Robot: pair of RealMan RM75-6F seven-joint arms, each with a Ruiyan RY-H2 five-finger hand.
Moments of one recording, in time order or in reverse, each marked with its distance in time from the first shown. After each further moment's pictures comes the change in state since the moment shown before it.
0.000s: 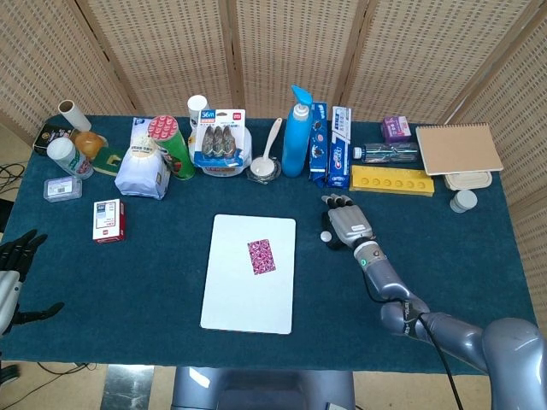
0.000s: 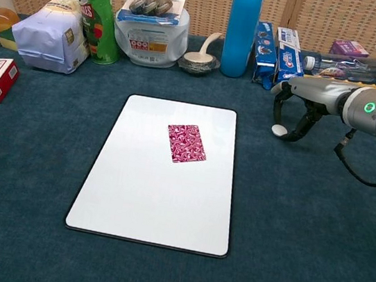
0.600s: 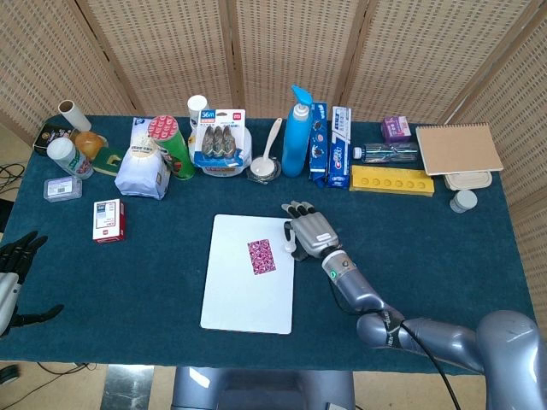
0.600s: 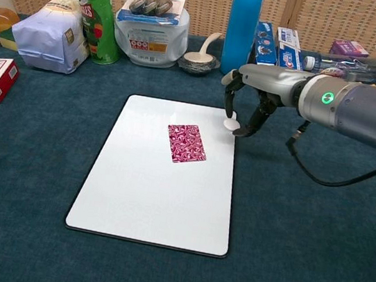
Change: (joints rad) left arm 0.006 0.018 0.012 0.004 0.034 0.001 -0.042; right arm 0.075 -0.009 0.037 -0.247 0.098 0.090 -0.185
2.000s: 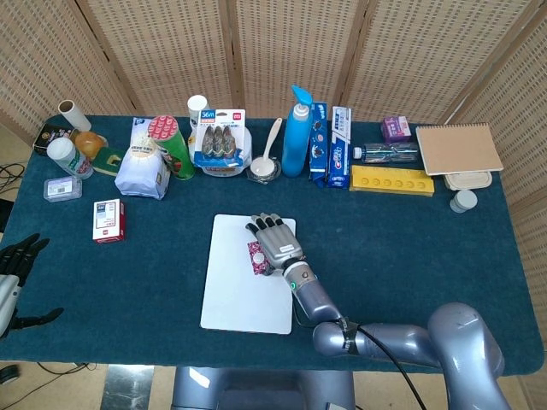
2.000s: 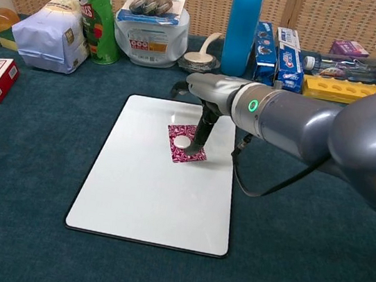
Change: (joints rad) left arm -0.001 0.015 0.014 0.016 0.031 -0.007 -0.039; right arm 0.141 -0.146 0.037 -0.037 0.294 0.116 -0.220
